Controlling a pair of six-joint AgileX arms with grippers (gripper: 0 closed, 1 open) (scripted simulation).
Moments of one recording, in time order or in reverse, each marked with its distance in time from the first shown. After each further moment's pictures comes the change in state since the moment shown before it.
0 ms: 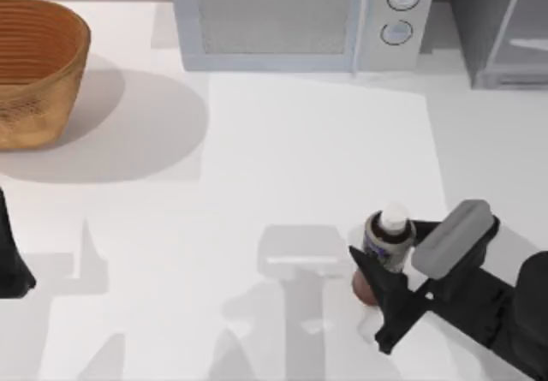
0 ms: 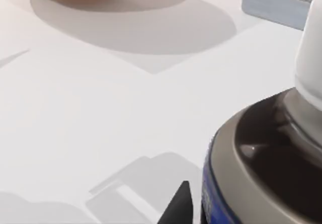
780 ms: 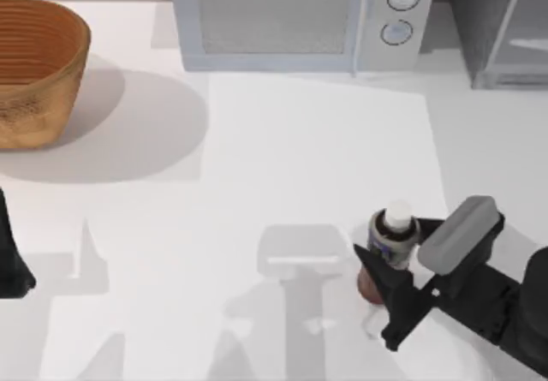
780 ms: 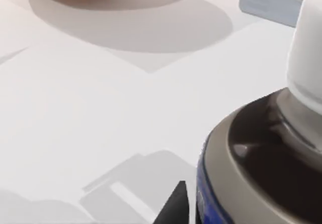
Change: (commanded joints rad) left arm 0.000 0.000 0.000 0.000 0.000 0.000; right arm -0.034 -0.037 -0.008 -0.038 -0.034 -0.008
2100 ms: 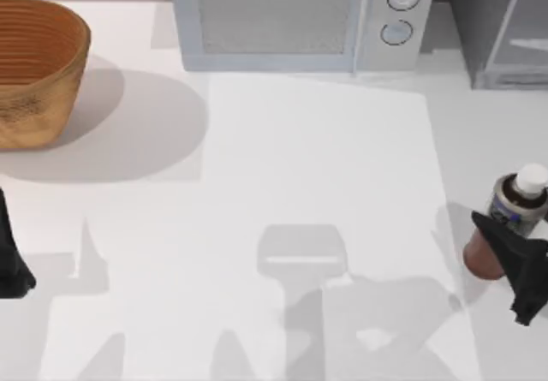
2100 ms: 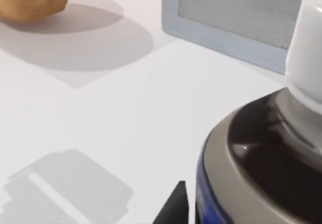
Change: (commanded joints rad) left arm 0.000 0.000 0.000 0.000 0.000 0.000; right arm -0.489 -0.711 -0.082 -0.652 -0.429 -0.103
